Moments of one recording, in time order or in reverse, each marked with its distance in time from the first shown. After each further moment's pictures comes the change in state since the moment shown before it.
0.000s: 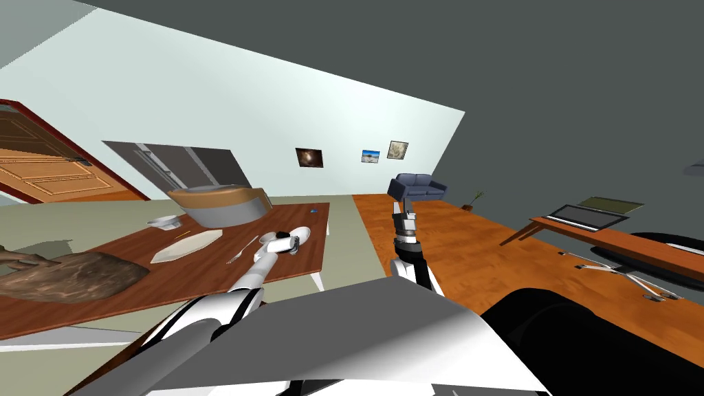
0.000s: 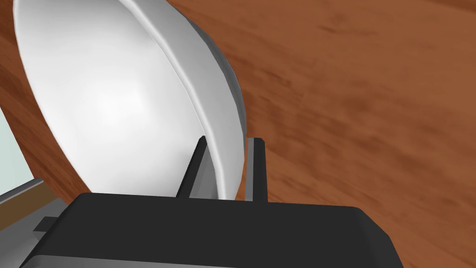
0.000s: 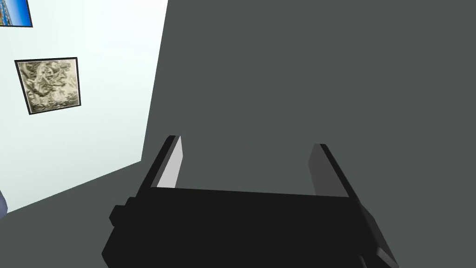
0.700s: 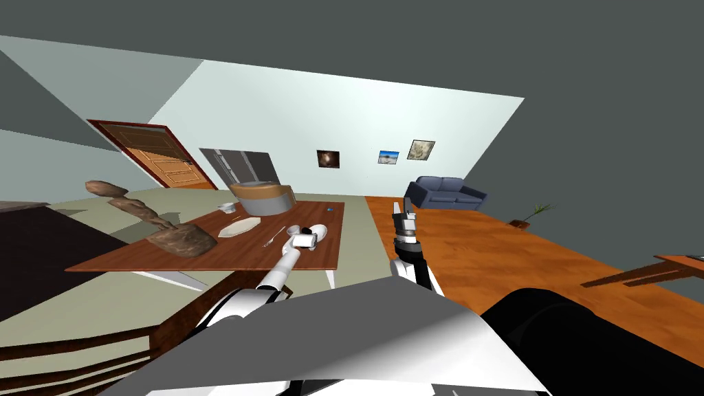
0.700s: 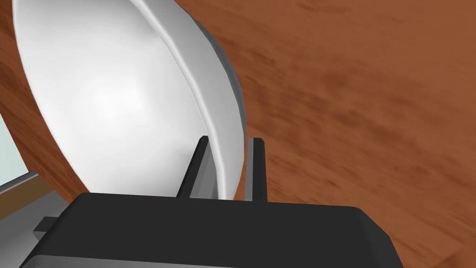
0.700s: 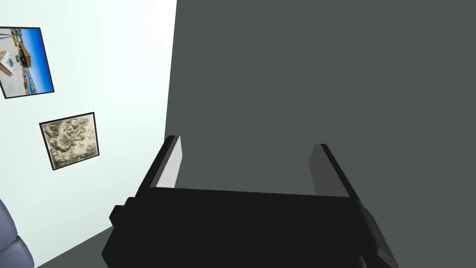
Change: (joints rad) left arm -0.002 -0.187 -0.127 -0.156 -0.186 0.115 0.127; right arm 0.000 0.000 0.000 0.000 0.000 0.000 0.000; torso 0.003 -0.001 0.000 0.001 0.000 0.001
